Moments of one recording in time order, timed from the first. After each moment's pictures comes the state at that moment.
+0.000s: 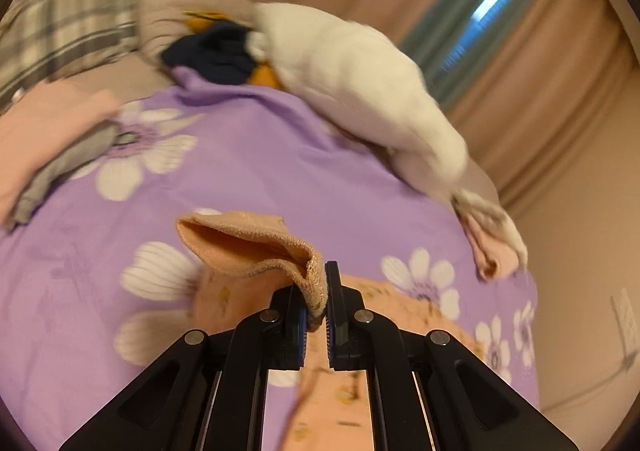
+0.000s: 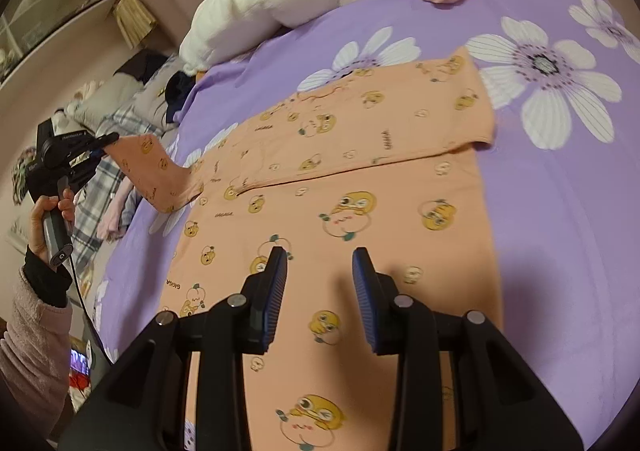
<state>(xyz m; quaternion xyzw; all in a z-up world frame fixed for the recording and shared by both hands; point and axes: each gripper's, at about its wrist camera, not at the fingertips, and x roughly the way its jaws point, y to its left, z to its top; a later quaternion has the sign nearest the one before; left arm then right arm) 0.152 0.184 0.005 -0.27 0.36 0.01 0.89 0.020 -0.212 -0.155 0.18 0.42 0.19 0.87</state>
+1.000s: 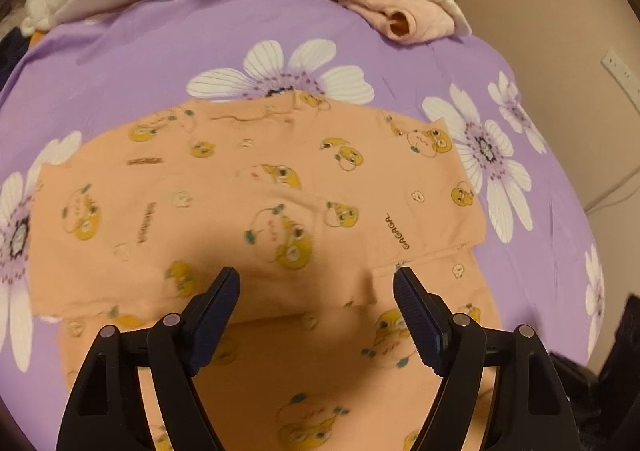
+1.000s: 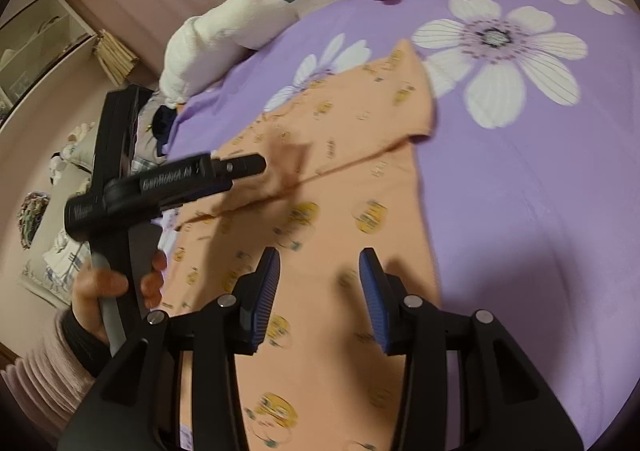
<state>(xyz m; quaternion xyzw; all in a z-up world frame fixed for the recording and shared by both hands) 0.170 -0.052 -0.087 -0.04 0.52 -0.16 0.84 0.028 -0.254 -0.168 0.25 0.41 0.18 0.86</state>
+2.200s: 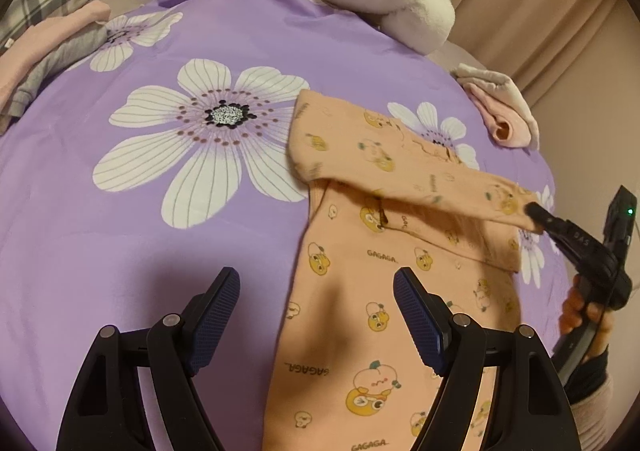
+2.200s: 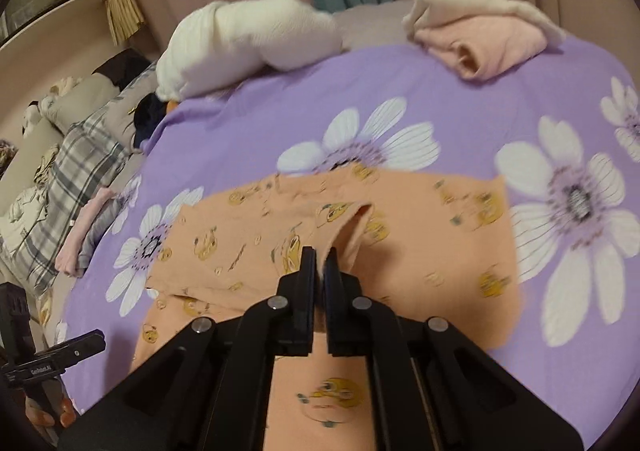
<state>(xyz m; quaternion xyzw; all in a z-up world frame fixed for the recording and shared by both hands) 0.071 0.123 -0.083 -0.21 0.48 -0.03 0.85 0.148 -0.196 -0.105 0.11 0.39 0.15 0.90</state>
